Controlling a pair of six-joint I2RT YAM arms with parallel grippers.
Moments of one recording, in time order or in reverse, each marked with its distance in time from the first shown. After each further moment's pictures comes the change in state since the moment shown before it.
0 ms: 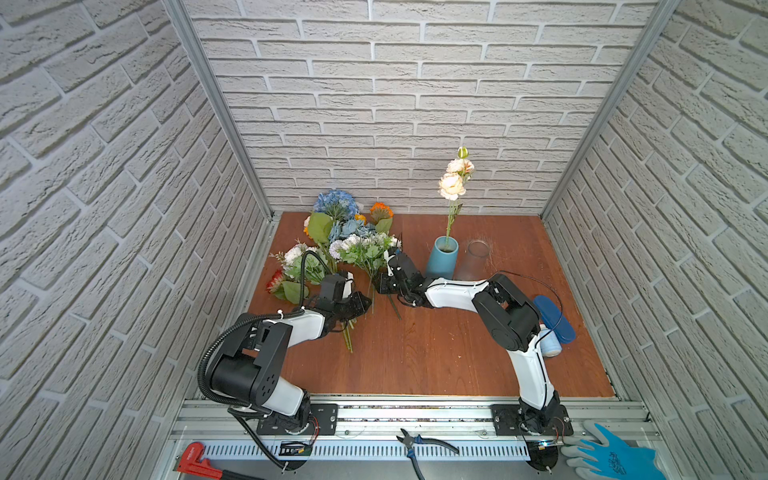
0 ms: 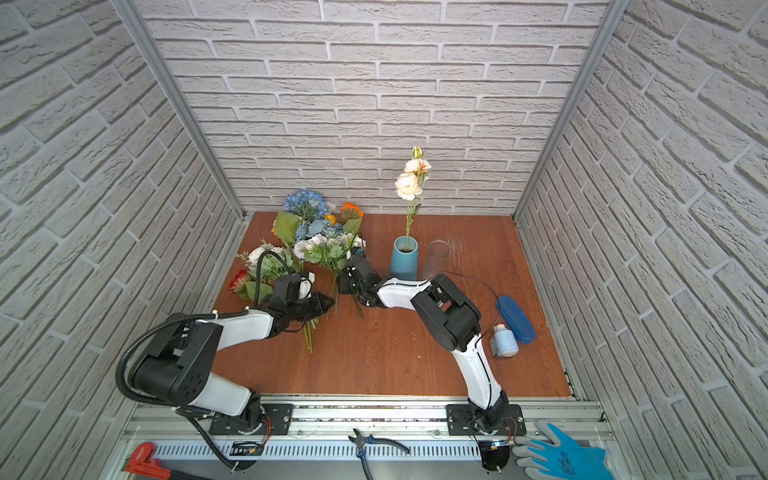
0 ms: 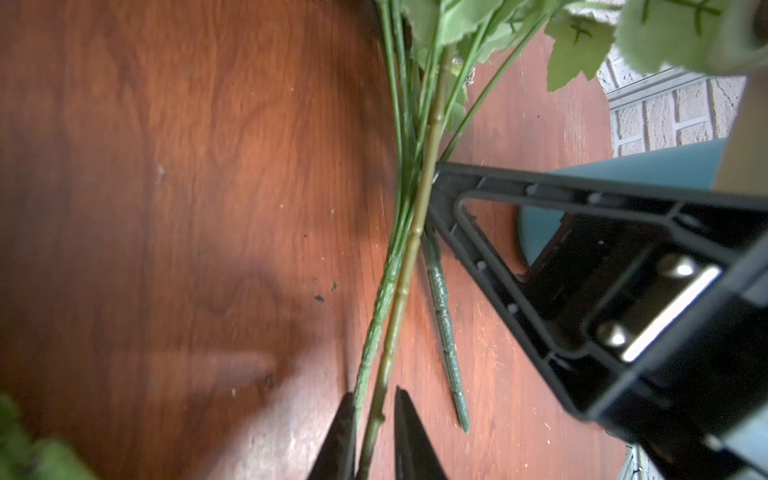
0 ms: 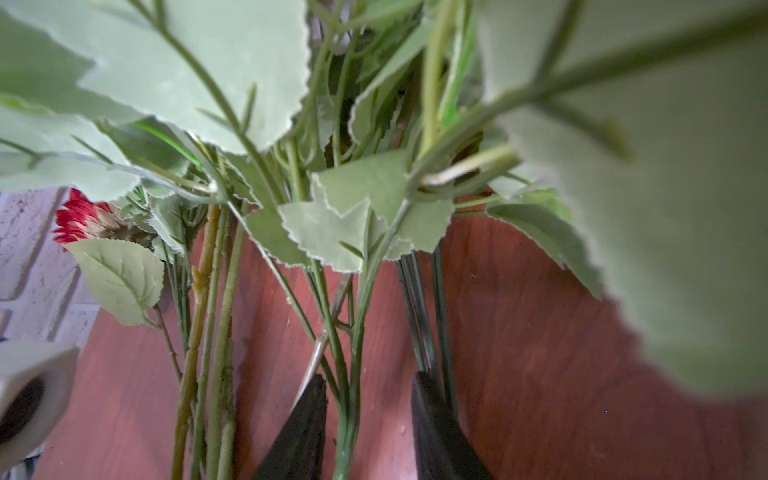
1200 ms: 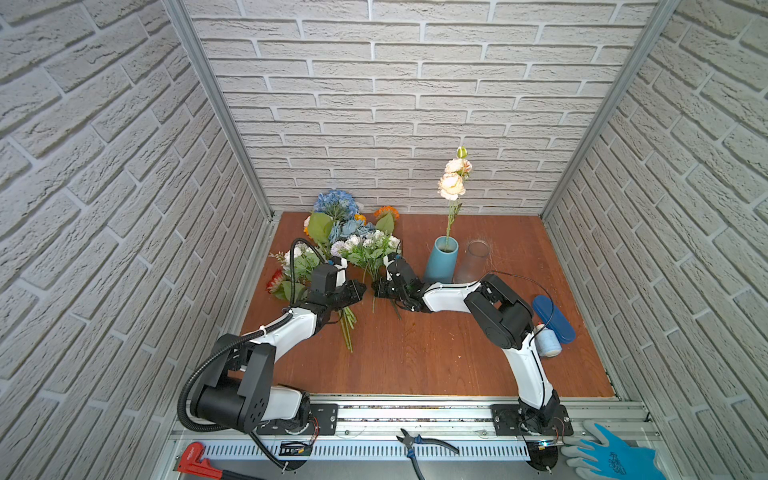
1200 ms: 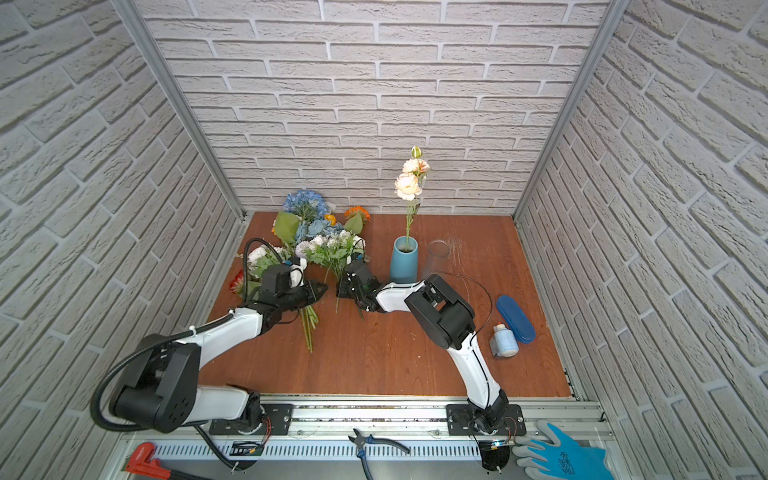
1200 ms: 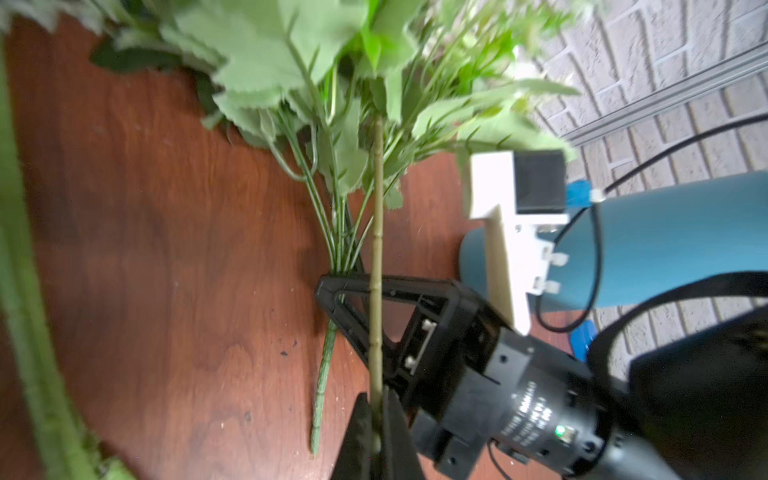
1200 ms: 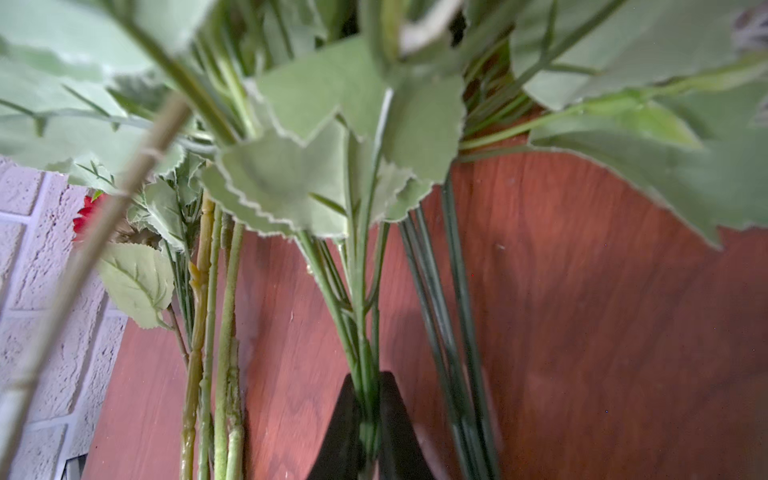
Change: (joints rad) left arm 0.056 -0.171 0.066 -0.097 -0.015 0.021; right arm 0.007 0.054 -0.029 0.097 -0.035 0.097
